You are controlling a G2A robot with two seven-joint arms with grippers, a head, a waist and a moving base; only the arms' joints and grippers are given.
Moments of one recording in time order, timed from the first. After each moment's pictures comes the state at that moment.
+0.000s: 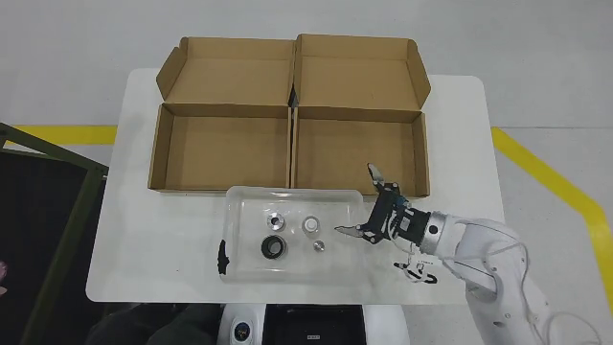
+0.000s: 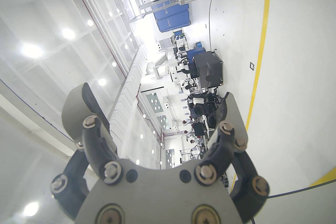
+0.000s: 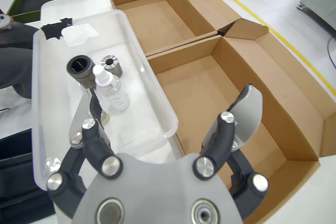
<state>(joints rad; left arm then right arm) -0.33 -0.16 -0.45 -1.44 1.96 -0.37 0.19 -1.52 -1.21 1.40 -2.06 -1.32 -0.87 0.34</state>
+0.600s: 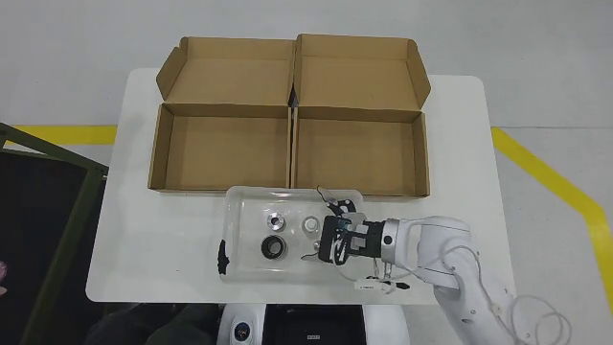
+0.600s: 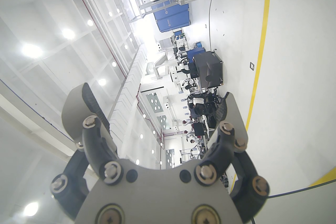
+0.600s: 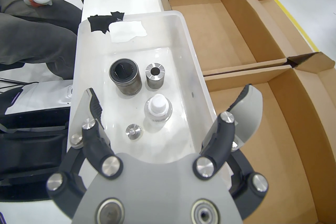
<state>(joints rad) -0.33 -0.16 -0.45 -1.44 1.96 -0.37 0.19 -1.40 -1.21 1.15 -2.03 -1.35 -0.89 0.45</state>
